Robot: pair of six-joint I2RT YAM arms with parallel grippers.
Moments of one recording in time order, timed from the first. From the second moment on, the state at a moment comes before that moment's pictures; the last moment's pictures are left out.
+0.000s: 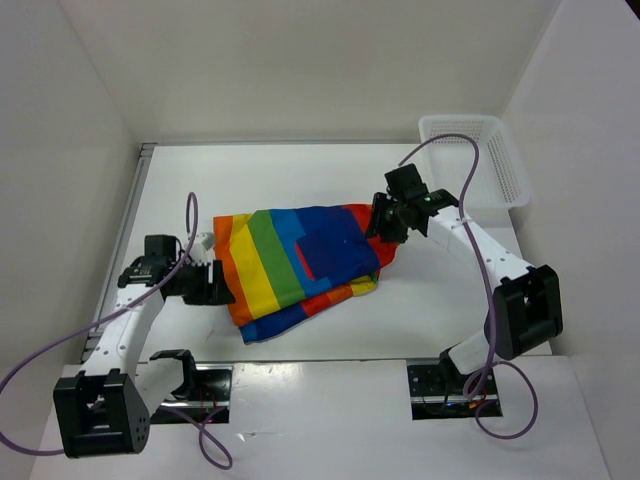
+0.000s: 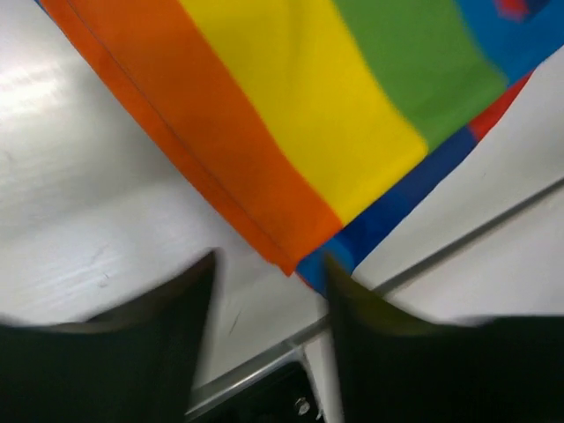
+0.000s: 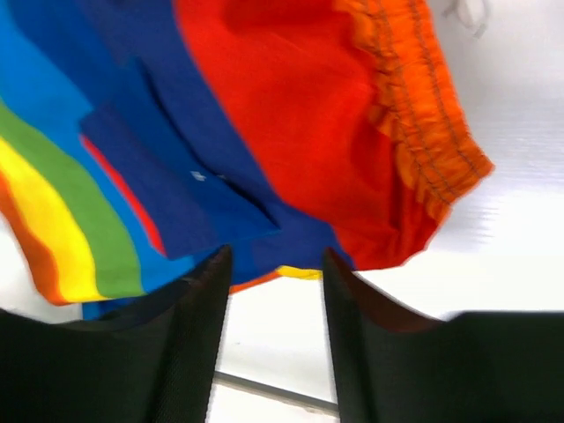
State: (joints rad) left arm 0.10 0.97 0.67 -0.77 0.54 0.07; right arm 0.40 1.48 1.22 -0.70 -0.06 0.57
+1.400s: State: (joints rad) left arm 0.20 1.57 1.17 -0.54 0.49 0.07; right arm 0.33 1.69 1.41 -0.63 -0.06 0.62
